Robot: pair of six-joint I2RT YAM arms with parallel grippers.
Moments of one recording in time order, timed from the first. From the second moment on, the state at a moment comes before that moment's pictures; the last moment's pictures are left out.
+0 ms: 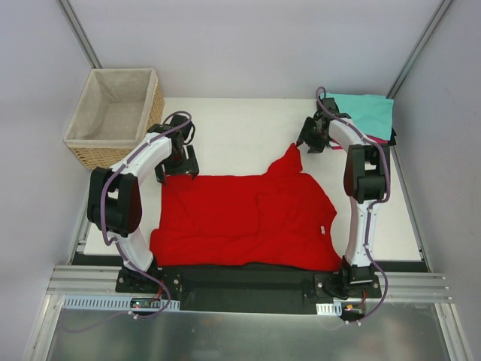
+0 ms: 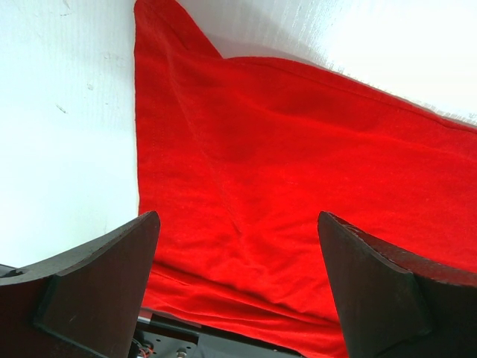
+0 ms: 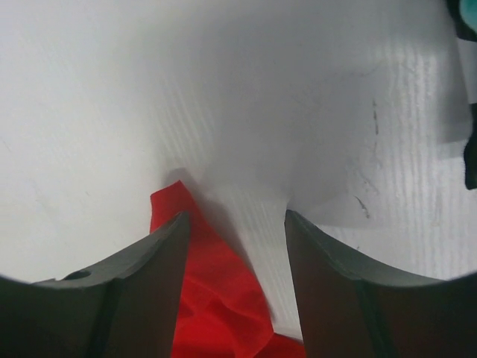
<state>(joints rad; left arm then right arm) -0.26 1.75 1.36 -1.01 -0.19 -0.54 0.13 2.25 1.80 -0.63 -0.11 0.49</state>
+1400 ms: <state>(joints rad) -0.26 1.75 1.36 -1.01 -0.19 -0.54 0.11 2.25 1.77 -0.51 -0.23 0.59</state>
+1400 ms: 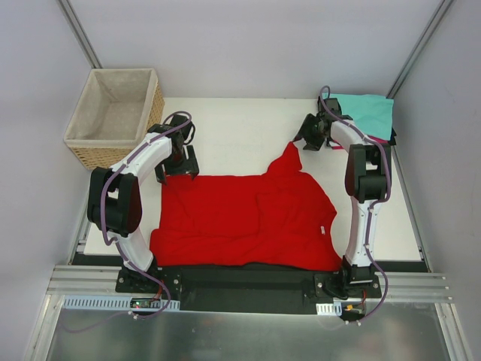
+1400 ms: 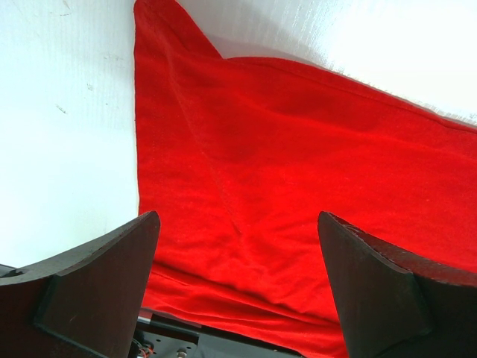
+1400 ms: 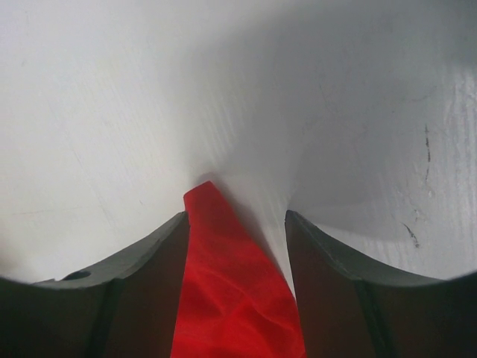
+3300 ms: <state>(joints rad) -0.02 1.73 1.26 -0.77 0.06 -0.46 0.15 2.23 1.67 -0.44 -0.27 0.60</state>
